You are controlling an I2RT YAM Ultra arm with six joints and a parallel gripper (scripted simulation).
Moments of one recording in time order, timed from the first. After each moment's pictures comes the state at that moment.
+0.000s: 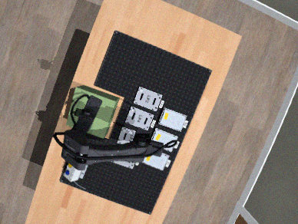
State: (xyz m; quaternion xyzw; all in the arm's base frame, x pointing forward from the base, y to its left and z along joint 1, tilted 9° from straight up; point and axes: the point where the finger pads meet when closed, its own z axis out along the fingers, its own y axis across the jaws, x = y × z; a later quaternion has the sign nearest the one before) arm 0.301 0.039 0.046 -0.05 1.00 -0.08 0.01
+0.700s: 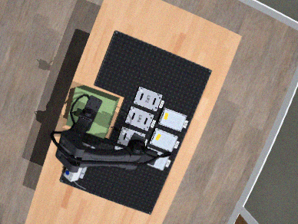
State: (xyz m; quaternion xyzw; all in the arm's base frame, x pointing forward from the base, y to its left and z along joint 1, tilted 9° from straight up) arm 0.291 0.002 0.050 0.02 1.00 -0.08 0.01
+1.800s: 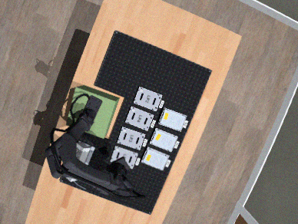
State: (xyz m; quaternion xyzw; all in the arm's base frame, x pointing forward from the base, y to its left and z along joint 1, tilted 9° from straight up) arm 0.268 -0.140 0.073 0.29 0.95 -0.08 0.03
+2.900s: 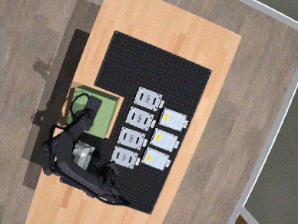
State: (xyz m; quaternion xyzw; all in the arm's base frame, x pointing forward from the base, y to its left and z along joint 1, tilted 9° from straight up) arm 0.227 -0.179 0.078 0.35 0.93 -0.07 0.03
